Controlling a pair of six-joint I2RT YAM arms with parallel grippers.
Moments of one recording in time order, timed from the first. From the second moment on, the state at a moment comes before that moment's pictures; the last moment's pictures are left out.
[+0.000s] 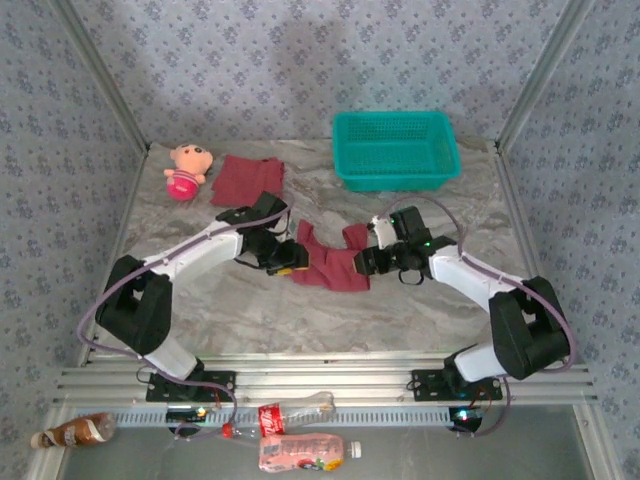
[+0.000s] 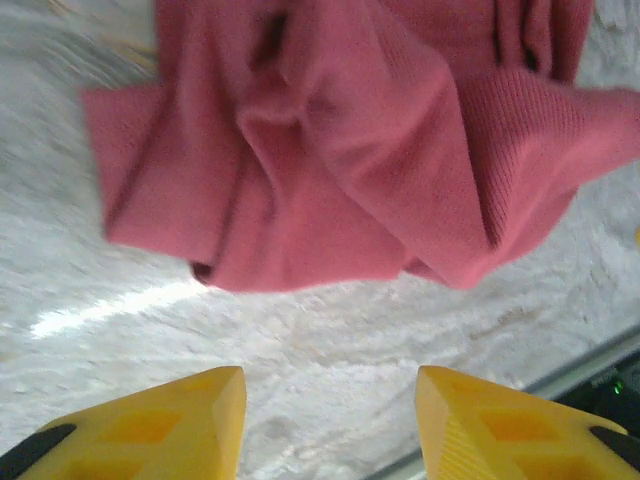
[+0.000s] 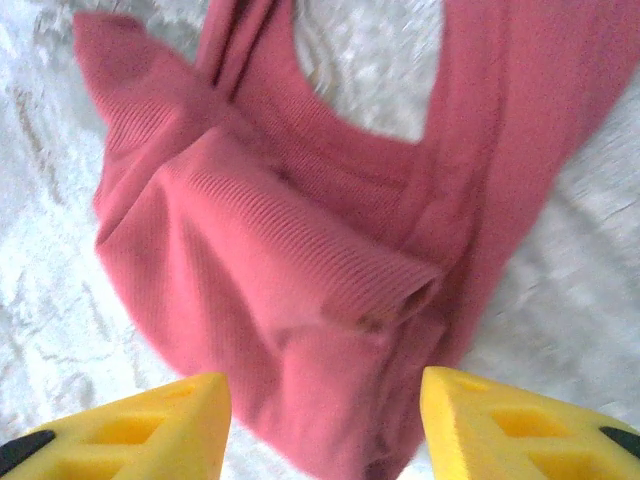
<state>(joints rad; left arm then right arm) -0.57 1.59 1.13 -0.73 0.37 -0.60 0.40 1.43 0.78 -0.30 -0.43 0.13</state>
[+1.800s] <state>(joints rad) -0.46 1.65 1.34 -0.84 0.67 0.10 0.29 1.35 0.63 0.05 -0.88 0.26</state>
